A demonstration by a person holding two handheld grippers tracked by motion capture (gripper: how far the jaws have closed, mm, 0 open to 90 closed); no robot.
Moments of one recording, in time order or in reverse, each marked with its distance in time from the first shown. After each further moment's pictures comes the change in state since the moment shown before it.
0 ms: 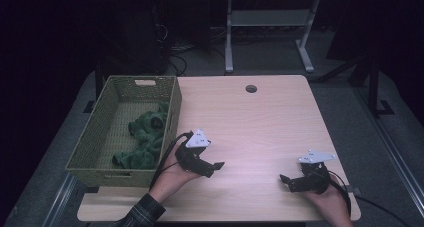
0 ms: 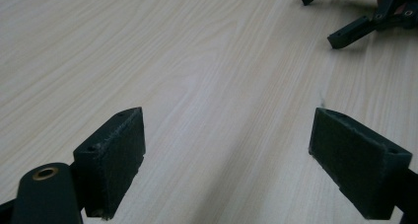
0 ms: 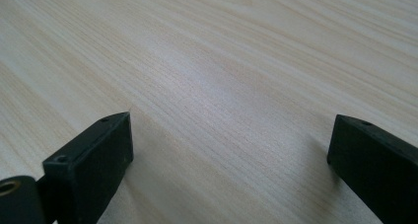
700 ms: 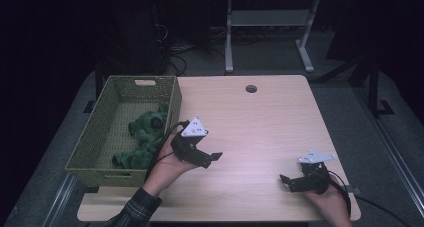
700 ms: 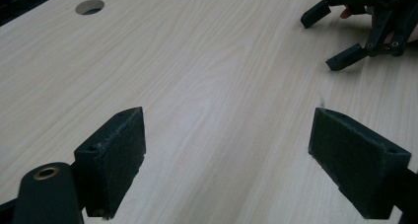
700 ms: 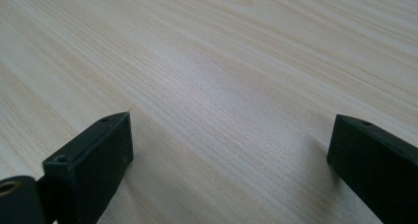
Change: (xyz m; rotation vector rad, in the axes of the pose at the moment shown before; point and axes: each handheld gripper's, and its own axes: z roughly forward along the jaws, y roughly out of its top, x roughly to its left) left arm 0.009 0.031 -0.027 -0.004 0.023 0.027; right arm 0.000 0.000 0.000 0.000 -0.001 -0.001
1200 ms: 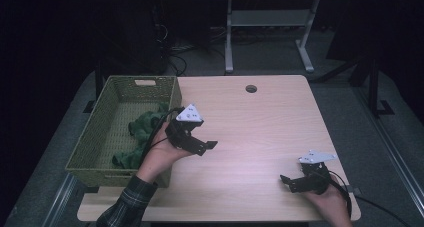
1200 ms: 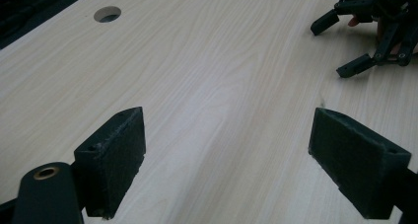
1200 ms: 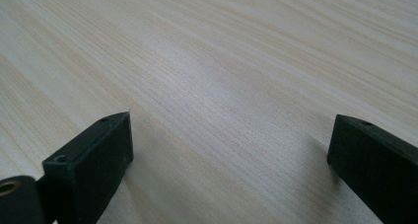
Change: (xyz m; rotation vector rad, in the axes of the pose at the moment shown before) left arm 0.024 0.022 -0.016 0.031 -0.004 0.006; right arm -0.001 -0.001 -0.001 0.001 0.011 -0.009
